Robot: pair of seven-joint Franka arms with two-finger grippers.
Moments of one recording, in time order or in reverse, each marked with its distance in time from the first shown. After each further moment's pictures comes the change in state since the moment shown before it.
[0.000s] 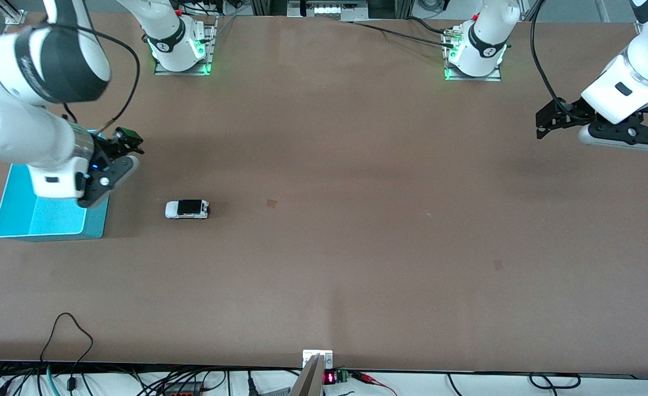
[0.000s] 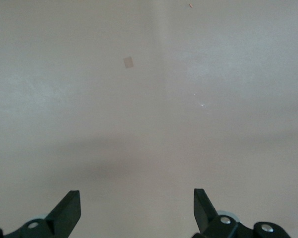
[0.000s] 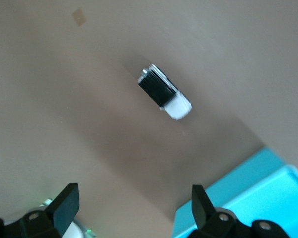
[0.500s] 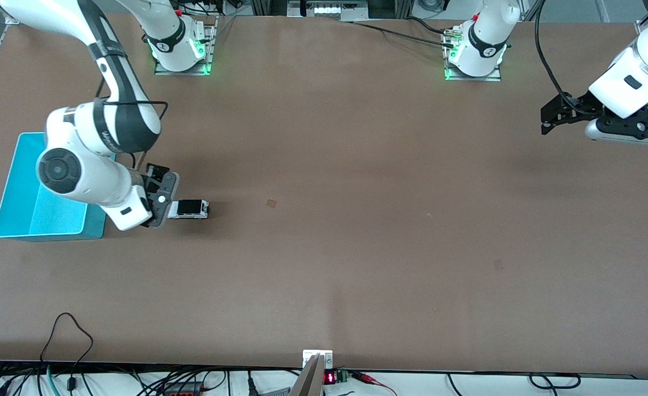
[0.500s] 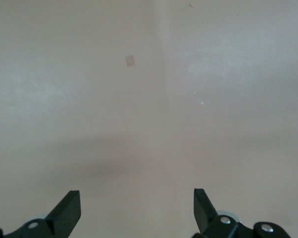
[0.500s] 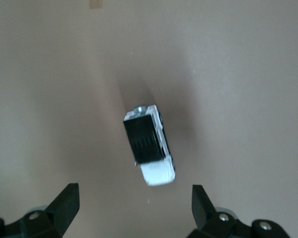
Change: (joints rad) left arm 0.005 0.000 -0.003 0.032 0.000 -0.053 0.000; right arm 0.021 0.115 0.001 -0.198 0.000 0.397 -0.403
